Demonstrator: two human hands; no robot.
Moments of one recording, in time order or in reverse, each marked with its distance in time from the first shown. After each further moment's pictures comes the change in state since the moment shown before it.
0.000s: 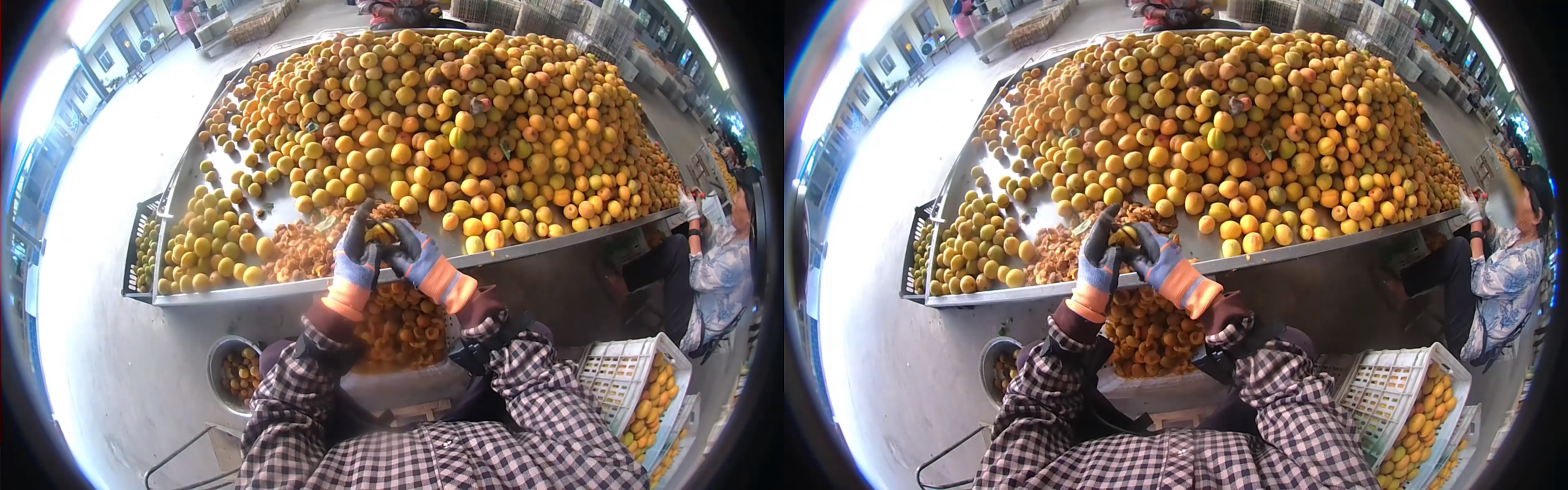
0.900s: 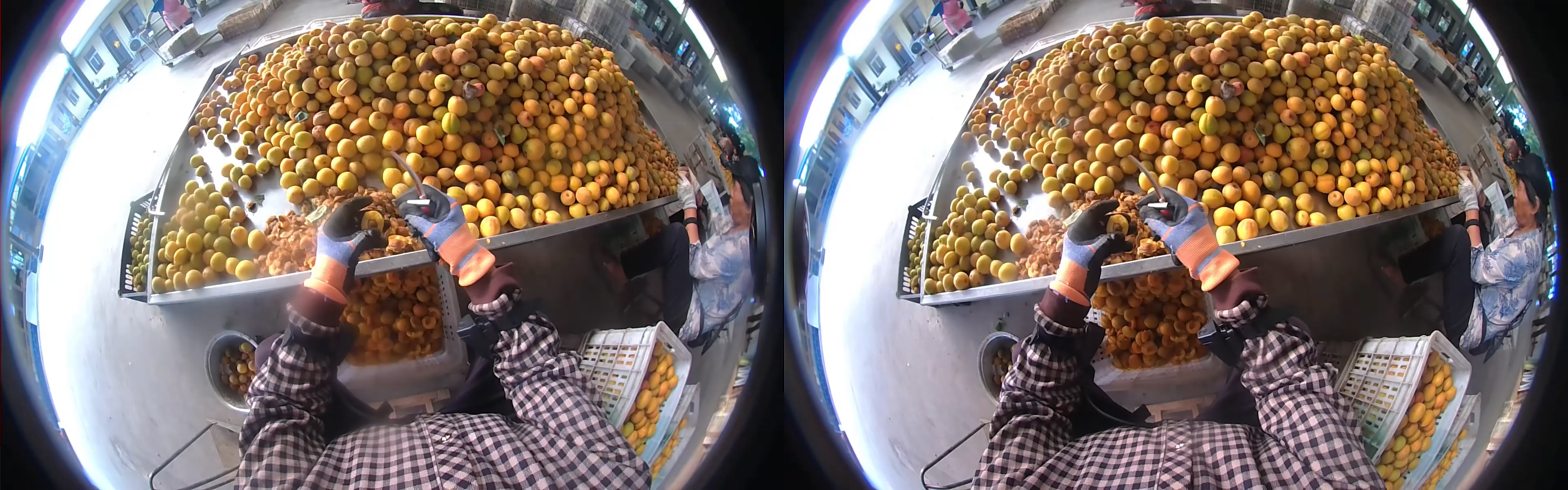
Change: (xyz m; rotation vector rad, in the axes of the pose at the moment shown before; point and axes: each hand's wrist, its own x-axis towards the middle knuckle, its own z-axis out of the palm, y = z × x) left_hand 0.014 -0.005 -0.014 -0.053 -0.041 -0.234; right_hand 0.007 -0.008 -0.037 0.079 0.226 -0.019
